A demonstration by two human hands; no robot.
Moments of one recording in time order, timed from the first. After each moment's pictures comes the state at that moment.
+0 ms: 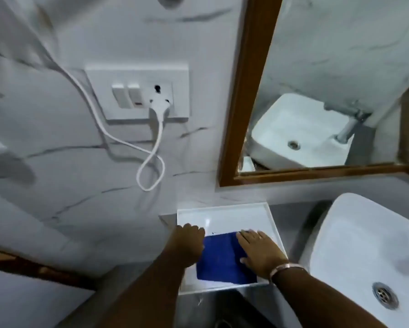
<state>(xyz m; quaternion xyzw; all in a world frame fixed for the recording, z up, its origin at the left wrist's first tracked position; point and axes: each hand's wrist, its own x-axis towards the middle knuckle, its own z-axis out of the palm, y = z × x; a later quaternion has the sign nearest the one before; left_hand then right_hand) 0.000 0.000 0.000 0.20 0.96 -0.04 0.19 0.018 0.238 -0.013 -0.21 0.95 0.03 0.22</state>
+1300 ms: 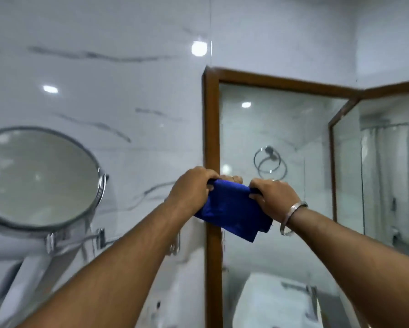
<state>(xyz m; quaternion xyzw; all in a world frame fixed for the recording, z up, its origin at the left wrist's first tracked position) -0.060 0.031 0.581 0.32 0.85 0.21 -0.37 -0.035 0.260 0.558 -0.08 0.90 -0.01 -0.42</state>
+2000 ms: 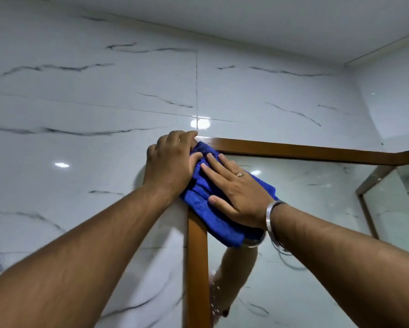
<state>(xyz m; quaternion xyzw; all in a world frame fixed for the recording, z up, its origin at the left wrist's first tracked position) -0.131 0.067 0.789 0.18 0.69 0.11 -0.69 -0.152 0.256 0.754 -0.32 0.75 0.10 -0.57</state>
